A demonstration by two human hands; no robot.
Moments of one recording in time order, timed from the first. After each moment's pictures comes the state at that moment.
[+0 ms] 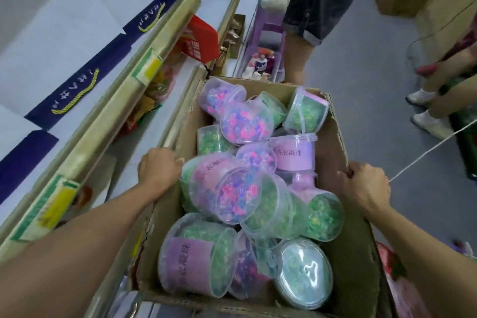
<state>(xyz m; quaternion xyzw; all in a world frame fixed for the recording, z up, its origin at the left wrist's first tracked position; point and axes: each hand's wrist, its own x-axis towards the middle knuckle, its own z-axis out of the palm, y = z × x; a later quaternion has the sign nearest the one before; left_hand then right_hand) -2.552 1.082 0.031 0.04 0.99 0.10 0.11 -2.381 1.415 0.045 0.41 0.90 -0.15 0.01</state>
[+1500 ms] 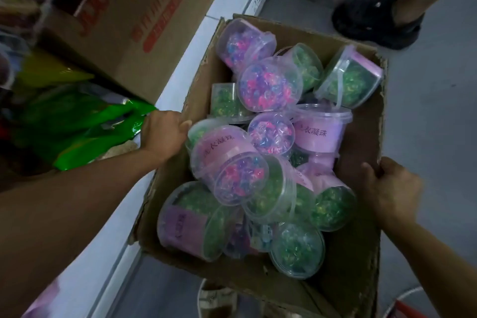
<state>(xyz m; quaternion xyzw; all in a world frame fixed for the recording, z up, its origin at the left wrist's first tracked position) -2.746 1.150 -0.489 0.07 0.99 0.06 0.11 -2.581 1.493 -0.505 0.37 0.92 -0.15 0.01</state>
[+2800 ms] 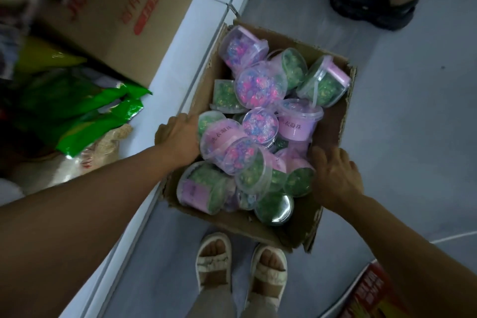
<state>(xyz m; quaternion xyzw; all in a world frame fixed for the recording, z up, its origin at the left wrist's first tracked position) -2.704 1.186 -0.462 0.10 0.95 -0.02 0.31 -2.582 1.452 -0.470 0.10 0.94 -0.03 0.32</state>
